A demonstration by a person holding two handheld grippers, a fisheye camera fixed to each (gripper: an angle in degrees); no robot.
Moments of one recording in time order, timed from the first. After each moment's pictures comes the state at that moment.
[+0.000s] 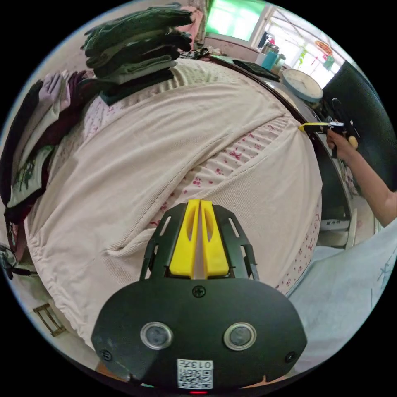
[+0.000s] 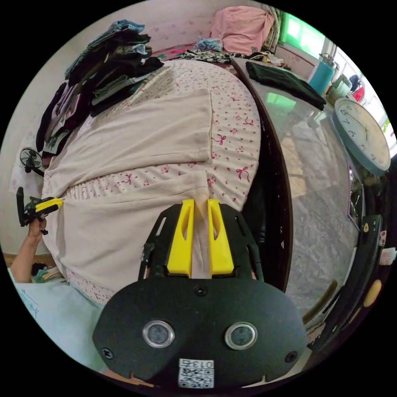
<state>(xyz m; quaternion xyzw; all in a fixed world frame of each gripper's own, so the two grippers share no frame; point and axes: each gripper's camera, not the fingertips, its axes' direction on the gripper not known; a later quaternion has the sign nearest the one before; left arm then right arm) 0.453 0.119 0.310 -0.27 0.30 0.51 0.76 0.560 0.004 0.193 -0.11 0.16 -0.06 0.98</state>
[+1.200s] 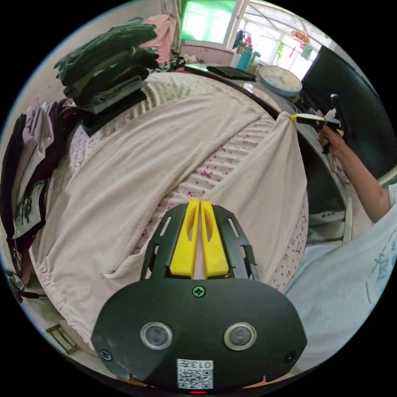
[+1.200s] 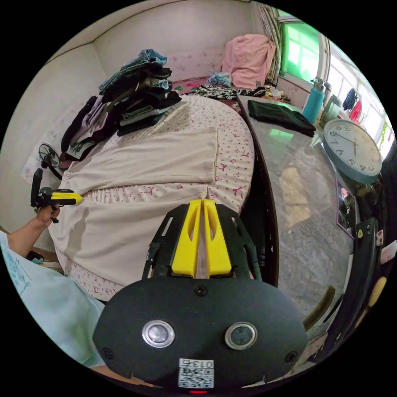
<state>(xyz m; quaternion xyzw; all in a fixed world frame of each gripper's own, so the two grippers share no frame) 0.480 0.112 0.261 -0.22 0.34 0.54 0.73 0.665 0.079 0.170 0.01 0.11 -0.11 0.99</state>
